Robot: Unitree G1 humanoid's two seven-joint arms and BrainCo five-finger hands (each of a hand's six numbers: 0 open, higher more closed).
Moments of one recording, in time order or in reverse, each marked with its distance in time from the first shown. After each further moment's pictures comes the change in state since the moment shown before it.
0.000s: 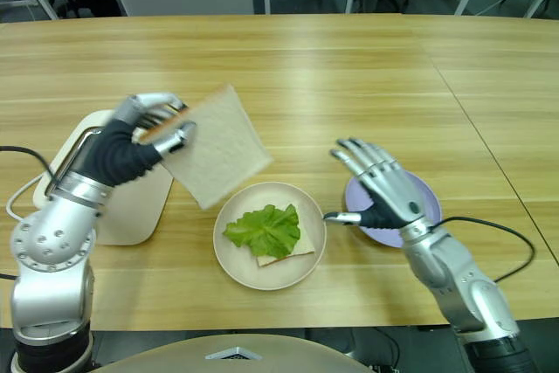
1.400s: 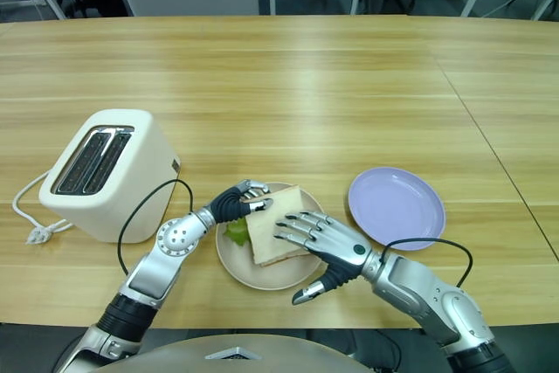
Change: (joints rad) left arm -0.046 -0.124 -0.297 0.817 -0.035 -0.338 0.010; right arm -0.034 0.031 0.279 0.090 -0.184 -0.260 0.350
